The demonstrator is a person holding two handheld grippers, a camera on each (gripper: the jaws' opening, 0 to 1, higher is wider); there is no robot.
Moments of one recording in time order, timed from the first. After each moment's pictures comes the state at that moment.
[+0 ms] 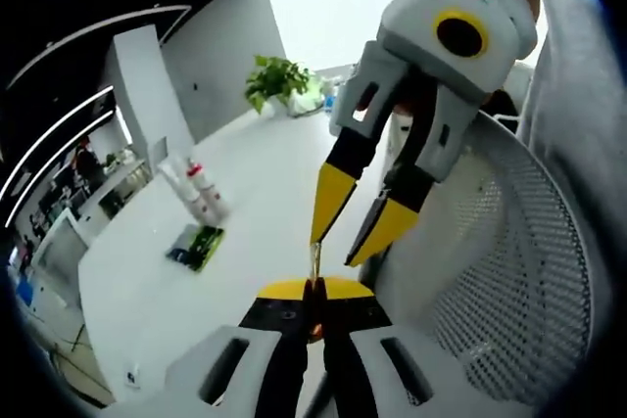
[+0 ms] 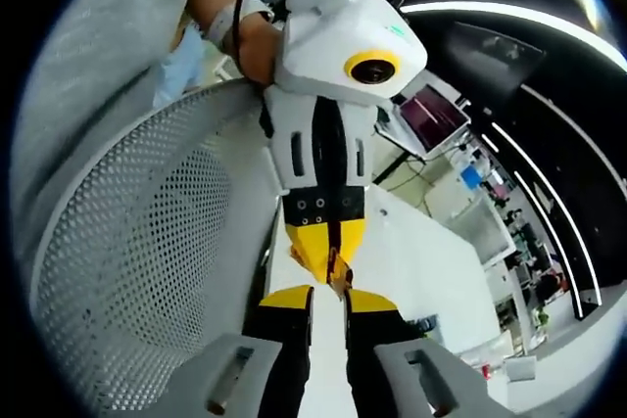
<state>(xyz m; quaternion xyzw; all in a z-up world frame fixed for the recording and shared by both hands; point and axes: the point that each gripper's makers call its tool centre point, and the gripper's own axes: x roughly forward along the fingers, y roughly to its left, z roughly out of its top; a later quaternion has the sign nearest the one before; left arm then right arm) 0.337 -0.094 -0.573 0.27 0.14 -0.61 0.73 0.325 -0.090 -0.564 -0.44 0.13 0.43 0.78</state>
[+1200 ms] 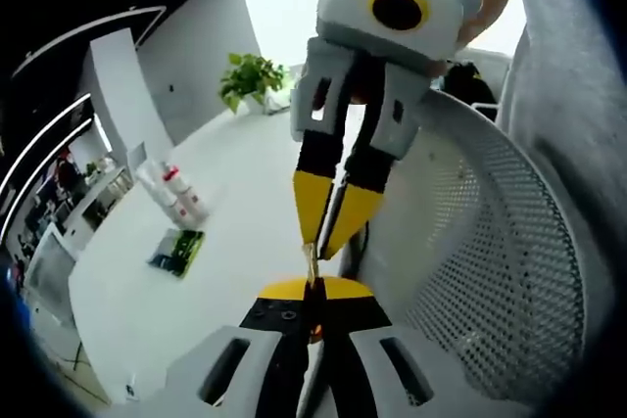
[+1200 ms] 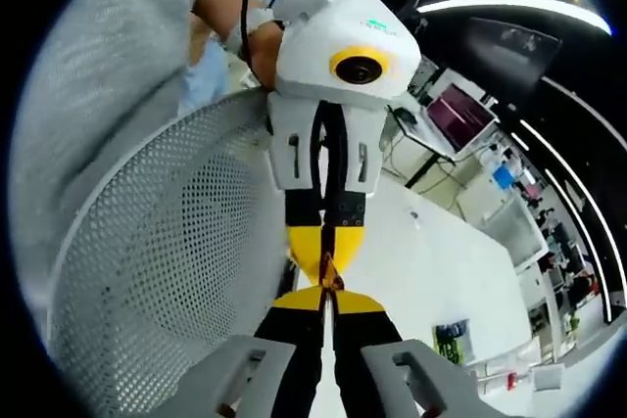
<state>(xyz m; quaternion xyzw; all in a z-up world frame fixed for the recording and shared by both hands) 0.319 -0.096 -0.582 0.29 0.14 -0.64 0.69 0.314 -0.089 -0.570 -0.39 0.17 0.52 0.74</state>
